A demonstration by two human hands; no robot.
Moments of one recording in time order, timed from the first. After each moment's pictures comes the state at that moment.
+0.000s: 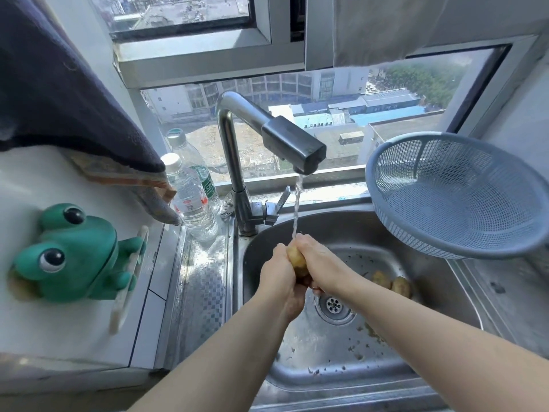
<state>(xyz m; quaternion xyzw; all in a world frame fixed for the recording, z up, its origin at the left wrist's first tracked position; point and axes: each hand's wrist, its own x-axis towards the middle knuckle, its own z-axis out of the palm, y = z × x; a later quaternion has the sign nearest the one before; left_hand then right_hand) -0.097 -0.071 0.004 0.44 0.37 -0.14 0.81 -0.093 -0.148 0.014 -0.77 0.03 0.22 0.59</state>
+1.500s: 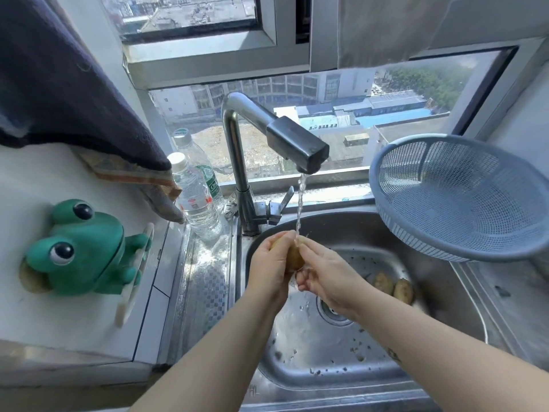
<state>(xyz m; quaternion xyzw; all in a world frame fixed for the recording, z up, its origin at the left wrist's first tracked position) -0.093 -0.046 -0.003 0.52 0.23 -0.09 0.82 -0.106 -0.148 0.007 -0.58 0.04 0.25 0.78</state>
